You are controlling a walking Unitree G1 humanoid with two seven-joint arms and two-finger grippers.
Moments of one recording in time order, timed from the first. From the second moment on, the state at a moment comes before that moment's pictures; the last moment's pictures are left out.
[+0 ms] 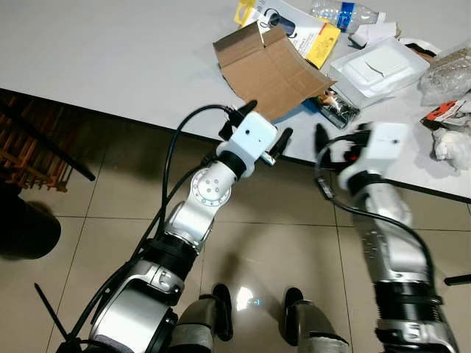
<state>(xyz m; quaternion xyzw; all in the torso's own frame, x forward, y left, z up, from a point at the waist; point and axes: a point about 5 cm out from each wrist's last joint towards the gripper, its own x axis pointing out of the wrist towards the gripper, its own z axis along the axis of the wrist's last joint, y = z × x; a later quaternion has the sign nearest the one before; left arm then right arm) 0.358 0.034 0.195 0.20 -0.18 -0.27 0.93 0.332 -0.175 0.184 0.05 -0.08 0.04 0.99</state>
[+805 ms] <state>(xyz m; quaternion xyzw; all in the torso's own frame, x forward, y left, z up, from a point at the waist) 0.368 0.020 0.192 0.22 -0.18 -0.25 0.93 0.308 -0.172 0.194 0.08 -0.05 0.15 0.98</state>
